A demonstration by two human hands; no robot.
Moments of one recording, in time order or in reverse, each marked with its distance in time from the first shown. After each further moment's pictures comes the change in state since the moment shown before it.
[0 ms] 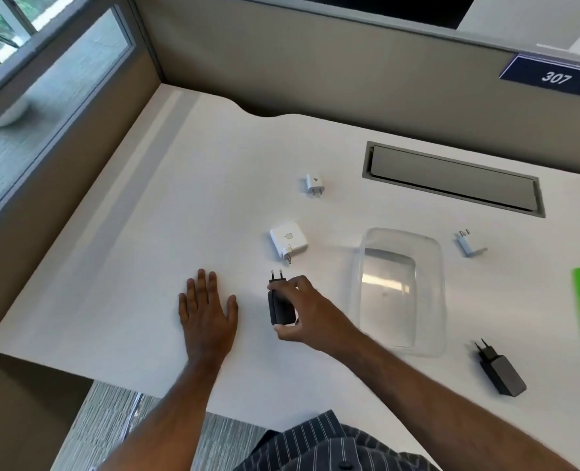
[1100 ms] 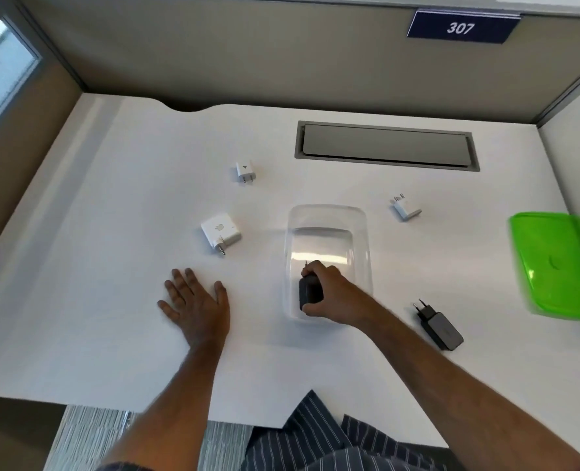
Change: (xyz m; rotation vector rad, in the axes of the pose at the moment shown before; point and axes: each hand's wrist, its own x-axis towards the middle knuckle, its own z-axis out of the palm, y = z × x) left_hand -0.021 0.121 0.036 -0.036 -0.034 -0.197; right_hand -0.083 0.125 -0.087 0.126 0.020 0.325
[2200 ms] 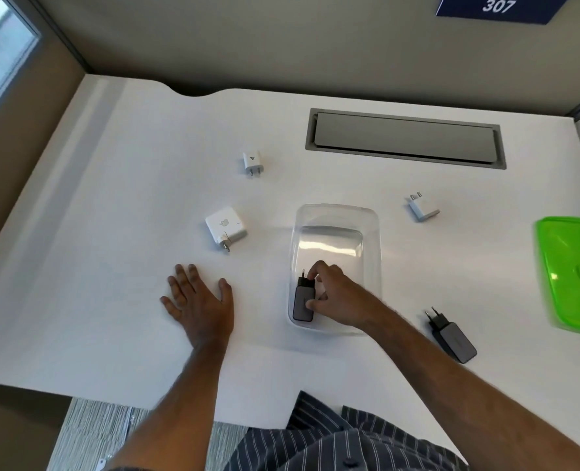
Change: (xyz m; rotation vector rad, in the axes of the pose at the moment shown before) left_hand 0.000 0.004 0.000 0.004 0.045 -0.027; right_hand 0.028 0.008 0.004 -0.051 -0.062 -0.007
